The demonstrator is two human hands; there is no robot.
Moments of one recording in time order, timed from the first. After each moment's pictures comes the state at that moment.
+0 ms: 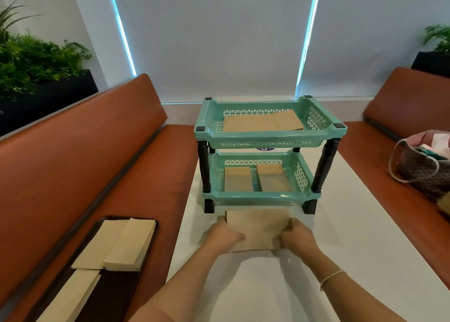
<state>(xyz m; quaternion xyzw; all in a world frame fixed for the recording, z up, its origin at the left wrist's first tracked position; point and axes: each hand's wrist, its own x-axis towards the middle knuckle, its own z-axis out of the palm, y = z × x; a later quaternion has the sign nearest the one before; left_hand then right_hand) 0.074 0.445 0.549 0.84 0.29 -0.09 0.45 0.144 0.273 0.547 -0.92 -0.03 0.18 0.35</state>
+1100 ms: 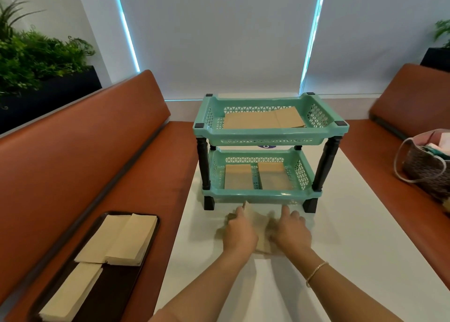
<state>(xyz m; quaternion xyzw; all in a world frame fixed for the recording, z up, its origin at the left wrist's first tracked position) 0.079 0.388 0.571 0.90 0.30 0.01 0.30 0.143 0.291 0.546 -0.98 -0.09 0.07 0.16</state>
